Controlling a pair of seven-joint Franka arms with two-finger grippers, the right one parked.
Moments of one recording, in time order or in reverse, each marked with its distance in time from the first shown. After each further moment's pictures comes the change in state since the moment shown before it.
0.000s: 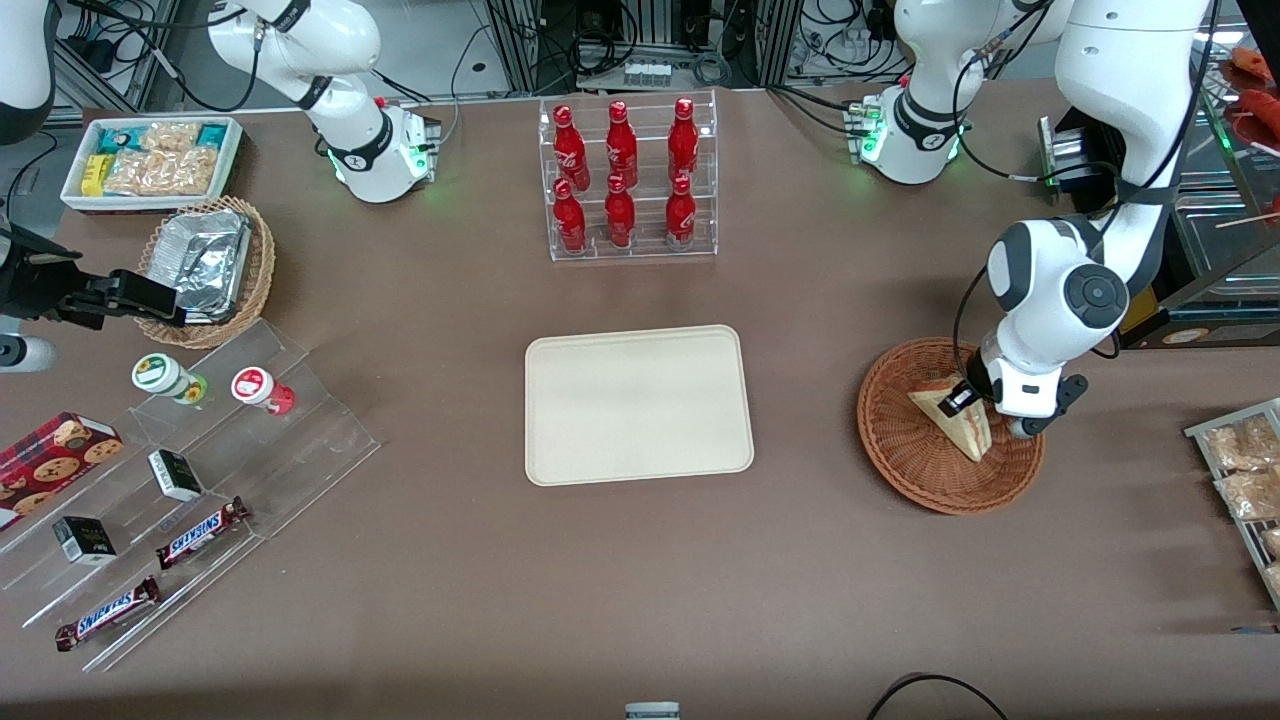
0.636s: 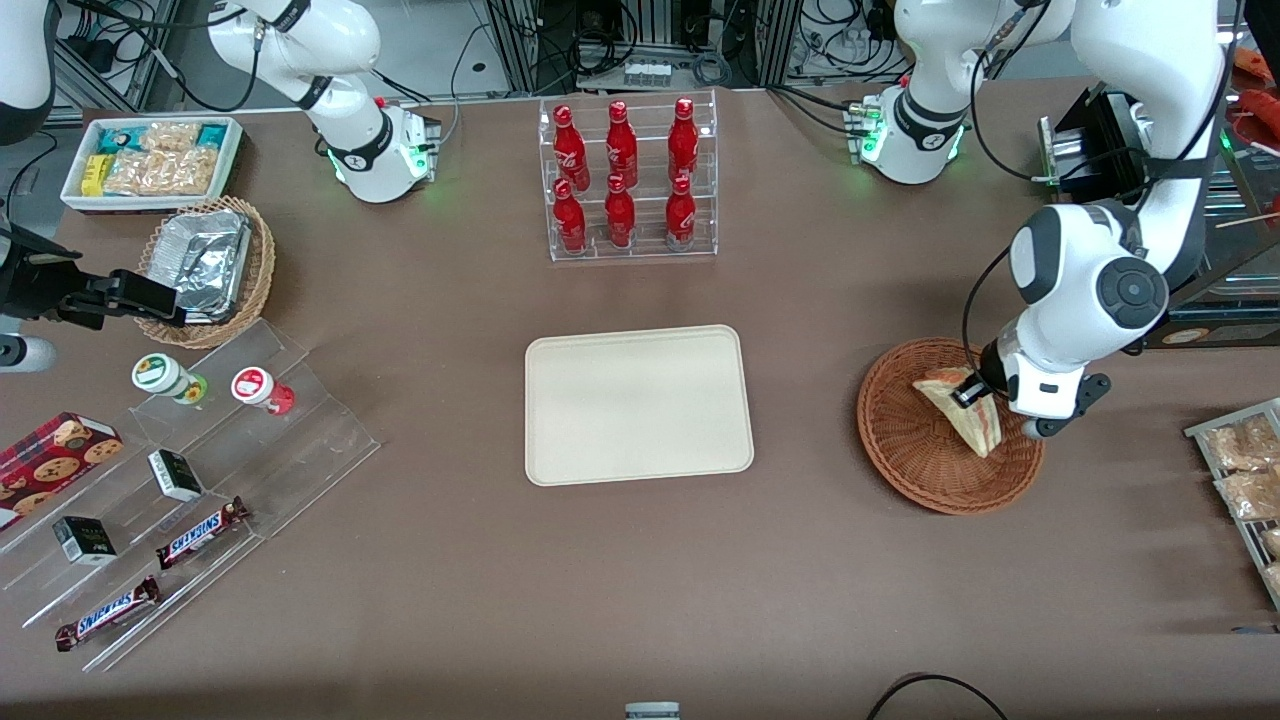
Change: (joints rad) arm -0.008 -0.072 -0.014 0.144 0.001 -0.290 0.064
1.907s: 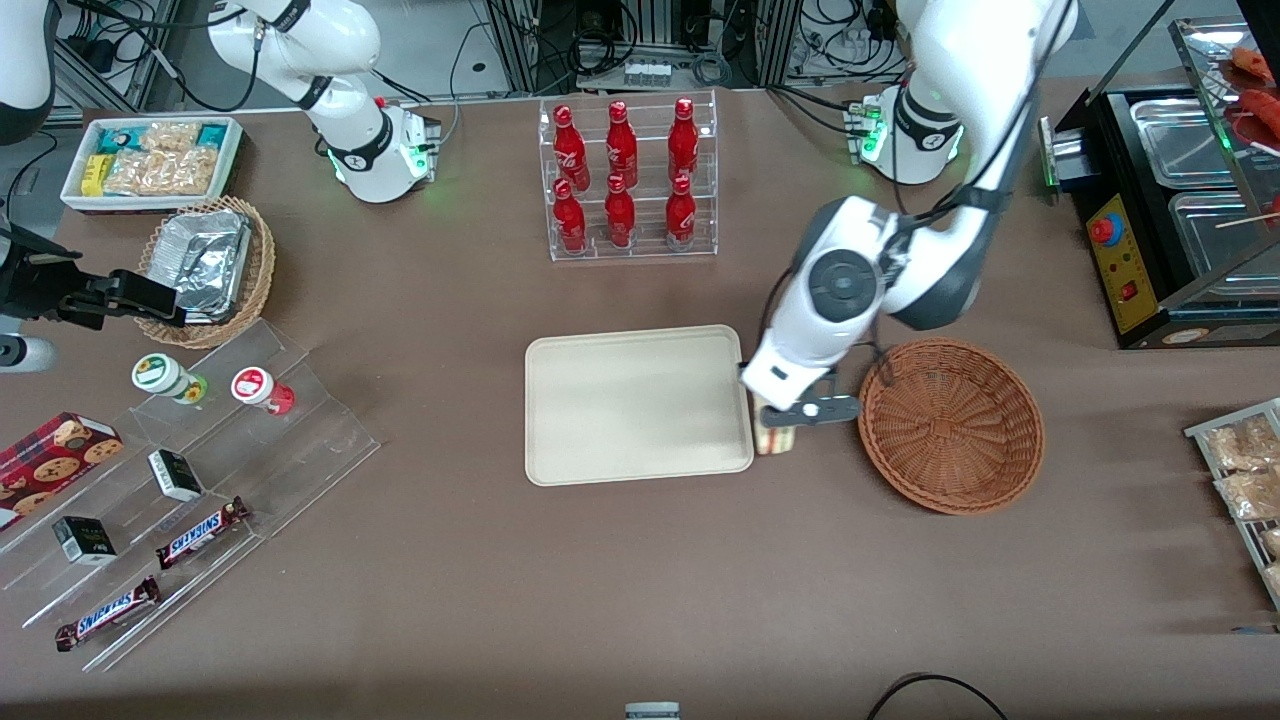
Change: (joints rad) arm -0.459 0.243 -0.045 0.388 0.000 -0.138 -0.022
